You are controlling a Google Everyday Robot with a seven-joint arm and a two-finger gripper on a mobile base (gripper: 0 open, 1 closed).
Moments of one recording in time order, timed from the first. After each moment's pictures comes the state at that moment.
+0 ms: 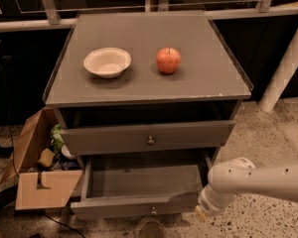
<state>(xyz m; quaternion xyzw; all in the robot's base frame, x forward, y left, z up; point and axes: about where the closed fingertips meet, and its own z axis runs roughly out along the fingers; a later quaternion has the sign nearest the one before) 0.394 -0.206 0.440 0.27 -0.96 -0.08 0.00</state>
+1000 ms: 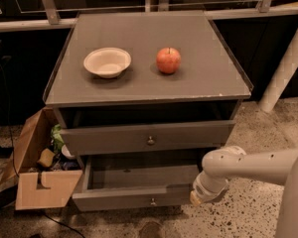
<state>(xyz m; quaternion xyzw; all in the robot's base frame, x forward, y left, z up) 0.447 -0.199 0.432 0.24 -0.97 -0.08 -0.01</state>
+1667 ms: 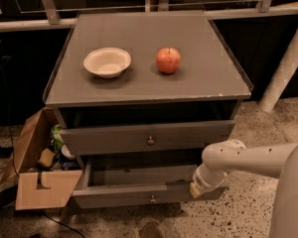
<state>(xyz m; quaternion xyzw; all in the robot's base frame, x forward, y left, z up) 0.479 -0.202 0.437 0.22 -0.97 -0.07 -0.03</state>
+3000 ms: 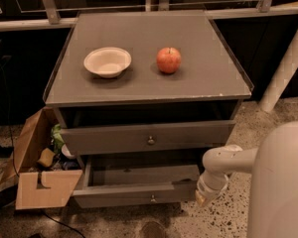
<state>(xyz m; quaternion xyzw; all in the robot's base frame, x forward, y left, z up) 0.453 -0.232 0.397 0.15 -0.99 -0.06 0.04</state>
